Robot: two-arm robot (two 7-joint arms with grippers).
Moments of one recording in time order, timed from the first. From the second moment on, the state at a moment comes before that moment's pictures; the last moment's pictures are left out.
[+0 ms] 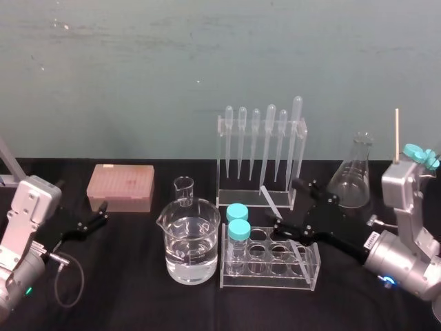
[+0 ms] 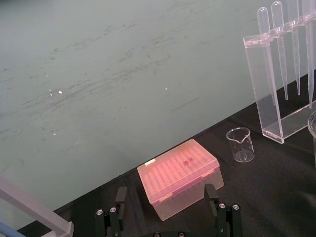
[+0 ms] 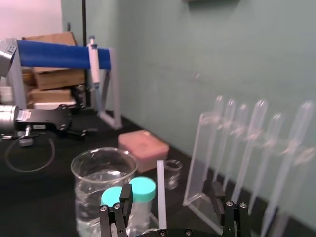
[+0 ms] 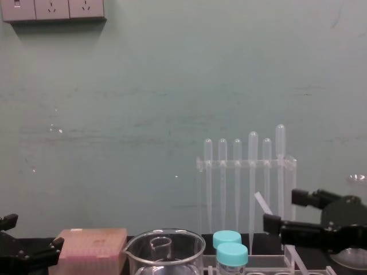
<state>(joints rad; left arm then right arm) -0.20 0.60 0.45 -1.41 -0.25 -0.12 0.03 0.31 0.57 -0.49 -1.38 0.52 -0.21 0.54</state>
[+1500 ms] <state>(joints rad) -0.20 0.60 0.45 -1.41 -0.25 -0.12 0.03 0.40 0.51 -0.50 -1.28 0.58 0.01 0.65</state>
